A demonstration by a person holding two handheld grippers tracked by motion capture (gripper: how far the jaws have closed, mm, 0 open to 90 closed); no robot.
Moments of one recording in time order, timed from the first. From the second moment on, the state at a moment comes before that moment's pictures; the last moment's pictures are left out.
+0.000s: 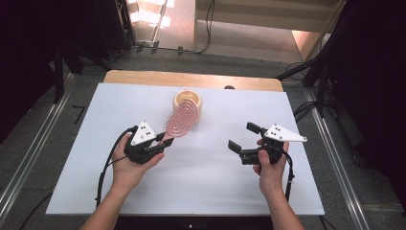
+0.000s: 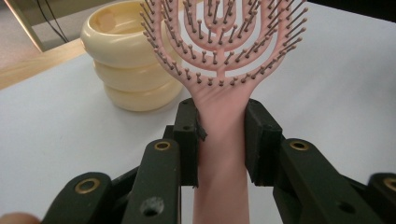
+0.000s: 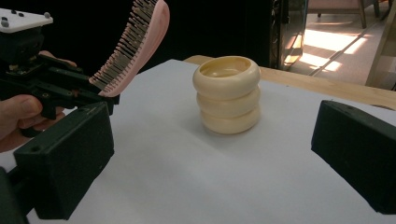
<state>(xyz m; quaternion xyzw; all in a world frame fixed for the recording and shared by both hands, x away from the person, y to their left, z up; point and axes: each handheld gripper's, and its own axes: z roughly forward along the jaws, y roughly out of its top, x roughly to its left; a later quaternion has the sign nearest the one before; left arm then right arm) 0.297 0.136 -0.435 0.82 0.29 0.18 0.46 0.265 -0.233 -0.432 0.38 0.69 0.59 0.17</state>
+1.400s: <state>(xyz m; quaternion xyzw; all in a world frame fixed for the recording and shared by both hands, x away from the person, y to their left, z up) 0.291 0.099 -0.445 0.80 0.26 0.20 0.50 0.285 -0.173 -0.419 0.35 0.69 0.61 0.13</state>
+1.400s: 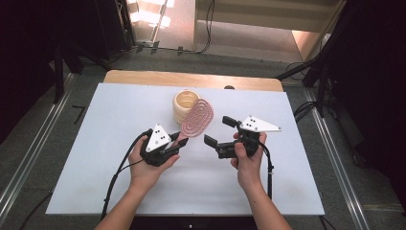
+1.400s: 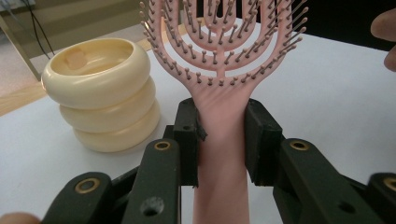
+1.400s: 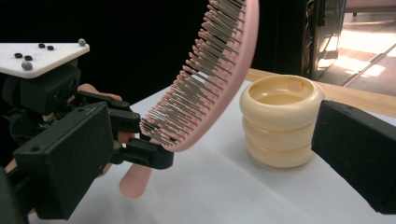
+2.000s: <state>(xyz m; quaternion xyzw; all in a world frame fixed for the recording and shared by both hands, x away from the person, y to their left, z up) 0.284 0.083 -0.451 0.79 0.26 0.21 0.51 0.290 -0.158 -0.420 0.38 0.67 0.63 0.09</state>
